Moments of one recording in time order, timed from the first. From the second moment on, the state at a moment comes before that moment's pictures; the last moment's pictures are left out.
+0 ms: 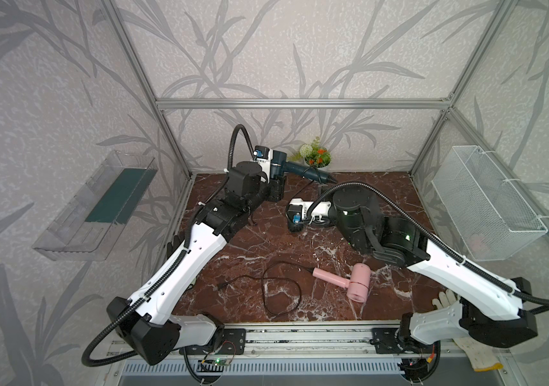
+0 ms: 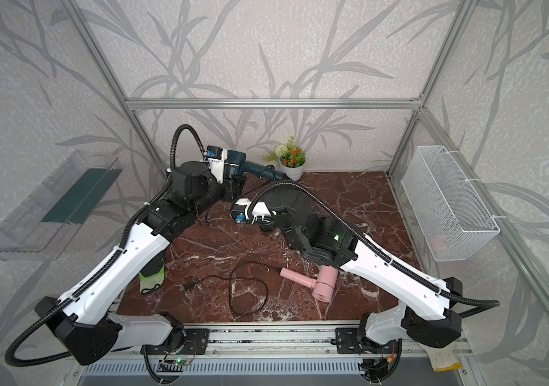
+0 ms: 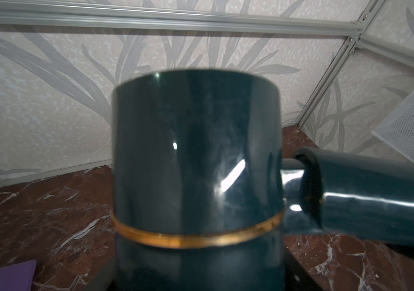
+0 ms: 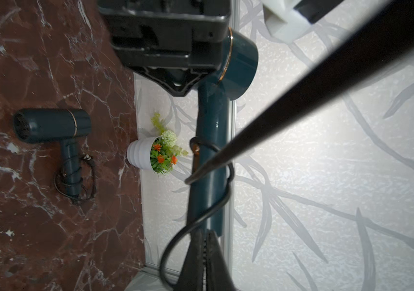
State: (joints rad) left arm -0.54 1.32 1.46 -0.49 -0.15 -0.15; right arm 1.11 1.41 1.74 -0.65 0.74 -1.26
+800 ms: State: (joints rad) left arm -0.55 1.01 1.30 -0.61 0.17 -0.03; right arm 0.67 1.43 1.60 -0.51 0.36 -1.24
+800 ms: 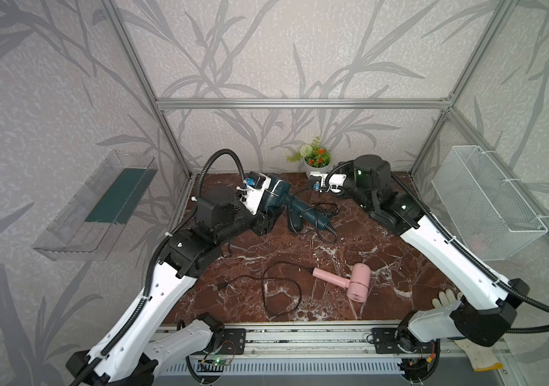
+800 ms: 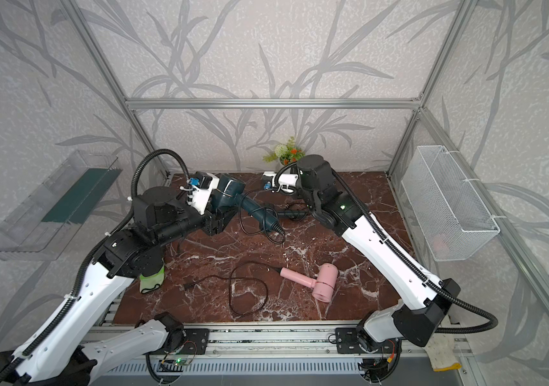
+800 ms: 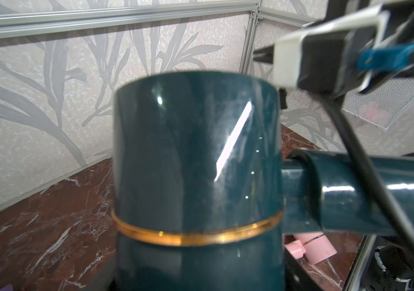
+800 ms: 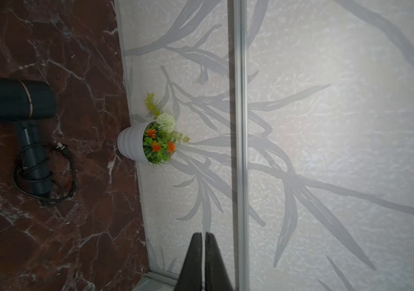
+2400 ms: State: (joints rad) left arm -0.58 1.07 1.25 -0.47 -0.10 -0.02; right arm 0.83 1.43 1.76 -0.45 0.53 -1.33
